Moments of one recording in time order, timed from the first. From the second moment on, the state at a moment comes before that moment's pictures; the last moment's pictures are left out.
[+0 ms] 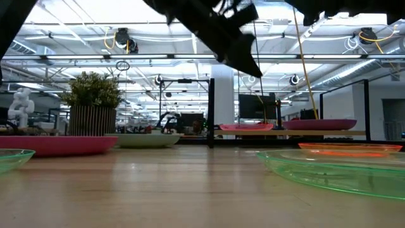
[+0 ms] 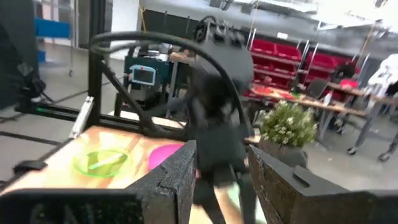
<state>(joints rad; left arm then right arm) 0.01 1.98 1.54 -0.17 -0.27 0.28 -0.02 0.58 0.43 0.19 -0.05 -0.16</state>
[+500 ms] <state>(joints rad) -0.21 1.88 1.51 -0.52 -0.21 0.01 0.10 0.68 0.43 0.05 -0.05 0.06</state>
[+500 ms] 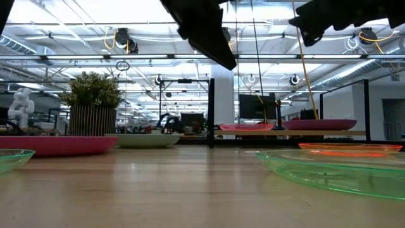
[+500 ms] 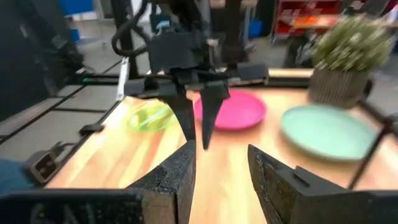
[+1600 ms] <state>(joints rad) -0.55 1.88 1.46 -0.41 -0.35 -0.29 0.84 1.15 0.60 -0.13 0.16 0.92</state>
